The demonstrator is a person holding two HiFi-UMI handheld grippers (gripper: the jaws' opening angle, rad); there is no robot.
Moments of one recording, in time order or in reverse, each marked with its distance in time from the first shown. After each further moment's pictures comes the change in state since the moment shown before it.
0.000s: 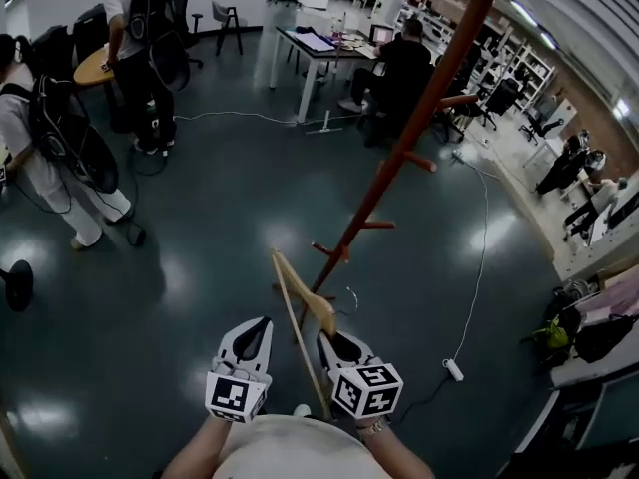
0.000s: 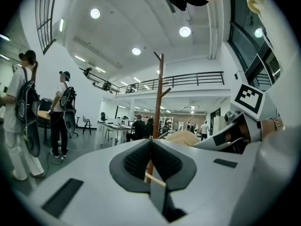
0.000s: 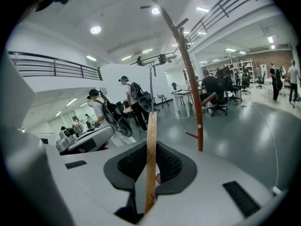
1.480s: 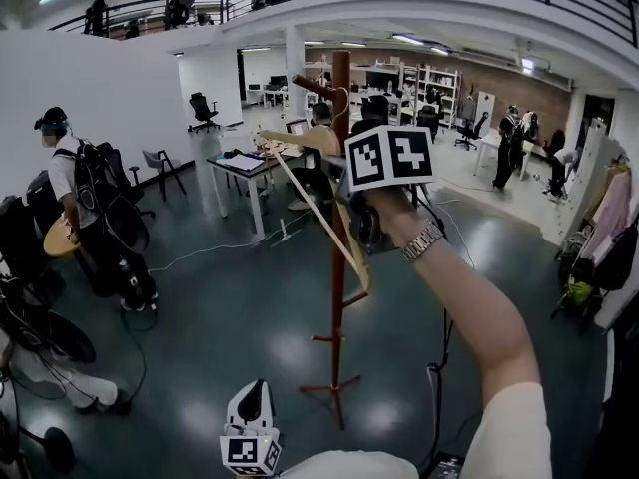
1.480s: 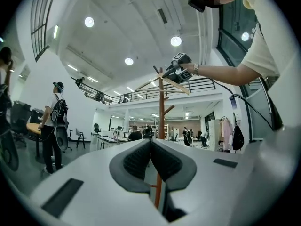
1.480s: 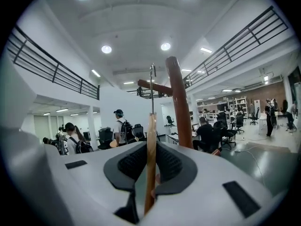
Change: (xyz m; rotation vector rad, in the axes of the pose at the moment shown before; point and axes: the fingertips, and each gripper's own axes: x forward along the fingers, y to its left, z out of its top) left arm 0.007 0.047 0.101 0.079 -0.124 -0.077; right arm -0.089 0.018 0.523 -0.151 -0.390 -0.134
